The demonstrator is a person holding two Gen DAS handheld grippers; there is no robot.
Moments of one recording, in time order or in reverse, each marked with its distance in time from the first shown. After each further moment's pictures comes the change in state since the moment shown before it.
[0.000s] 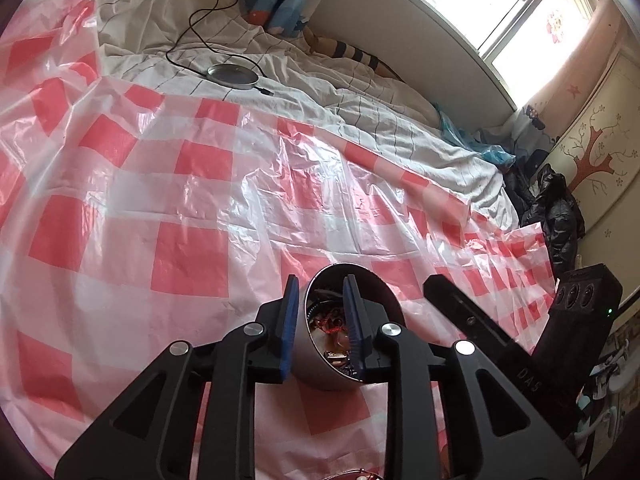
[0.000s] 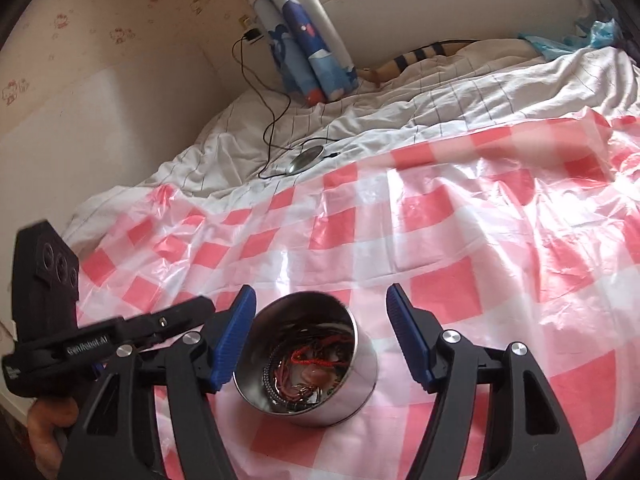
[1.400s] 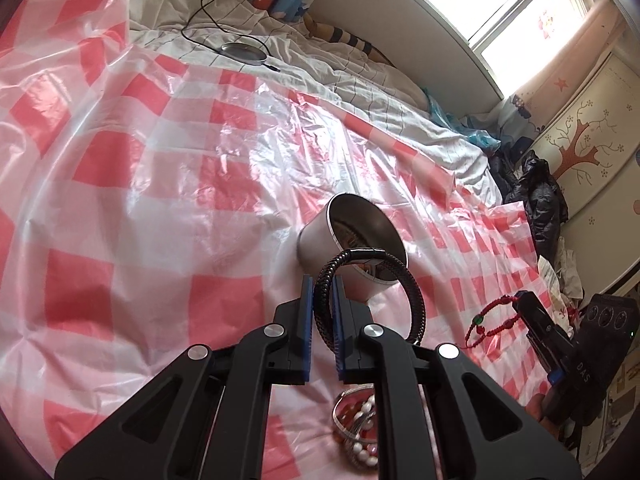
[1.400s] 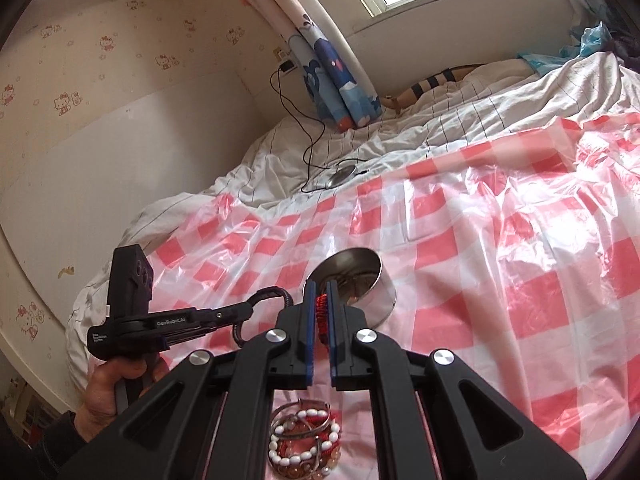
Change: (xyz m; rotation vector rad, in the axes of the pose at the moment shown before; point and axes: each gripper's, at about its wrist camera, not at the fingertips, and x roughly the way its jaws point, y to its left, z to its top) left arm -0.046 0.029 -0.044 -0.013 0.056 -0.061; right arm -0.123 0.016 -0.048 -0.009 -0.081 0.112
